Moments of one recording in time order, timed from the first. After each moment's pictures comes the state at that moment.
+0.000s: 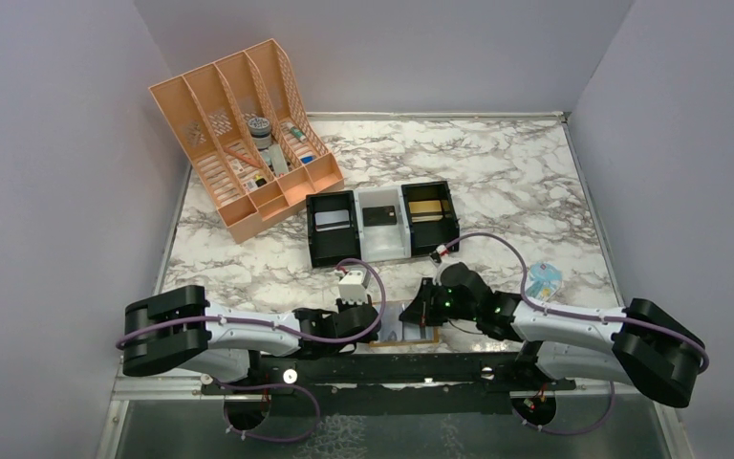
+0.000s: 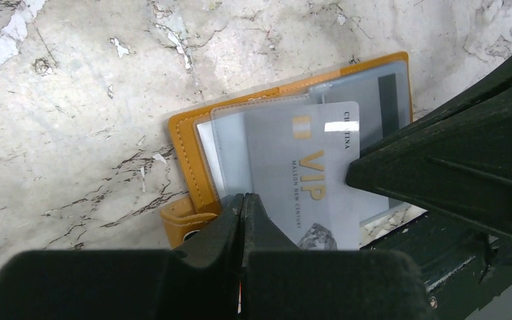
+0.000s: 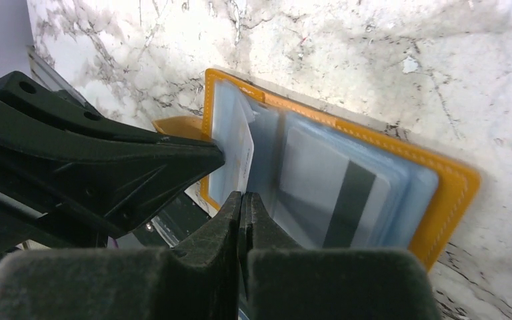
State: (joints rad) left arm -1.35 1.29 0.41 0.05 -0.48 -1.11; right arm 0.95 1.14 0.30 0.18 -0.14 0.93
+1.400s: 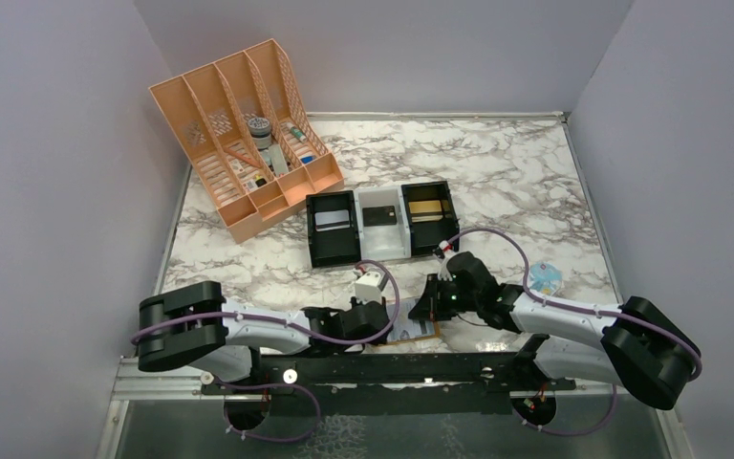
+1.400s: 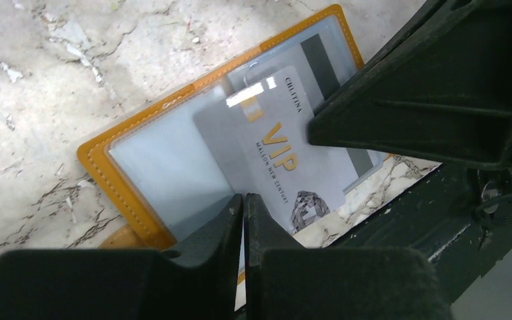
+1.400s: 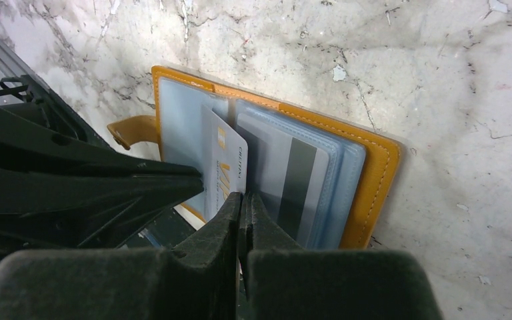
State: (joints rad) left arm -1.35 1.36 0.43 0.17 -0.38 -0.96; right arm 0.79 1.16 0.31 0.10 -0.28 0.78
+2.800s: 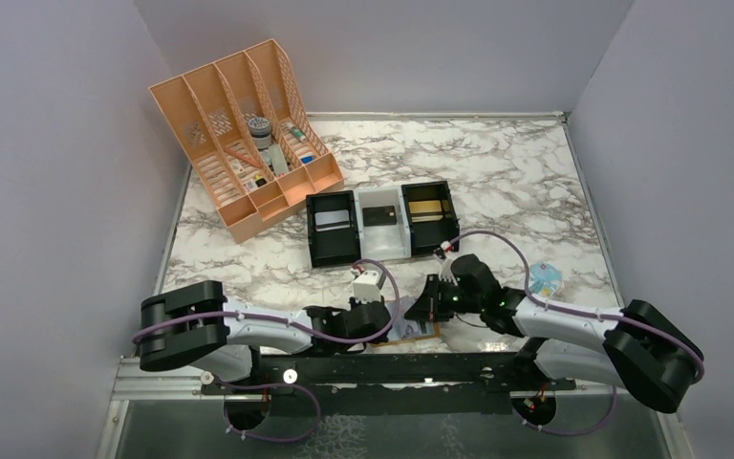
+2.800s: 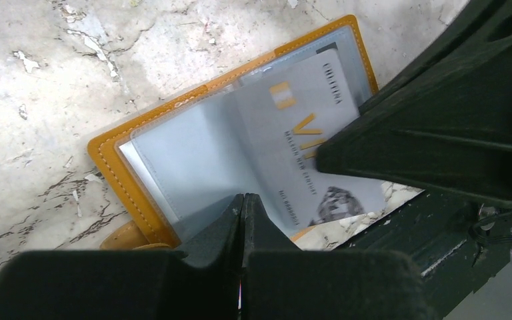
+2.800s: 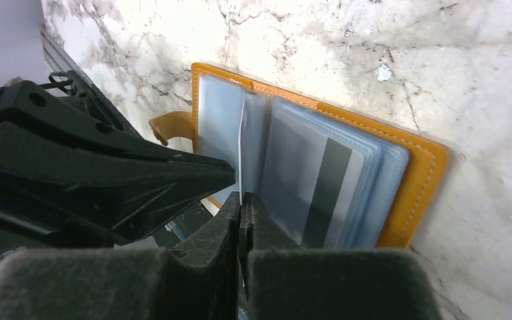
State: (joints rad) left arm -1.35 1.39 0.47 0.11 -0.41 -1.04; right arm 0.78 1.18 0.27 0.24 -0.37 0.84
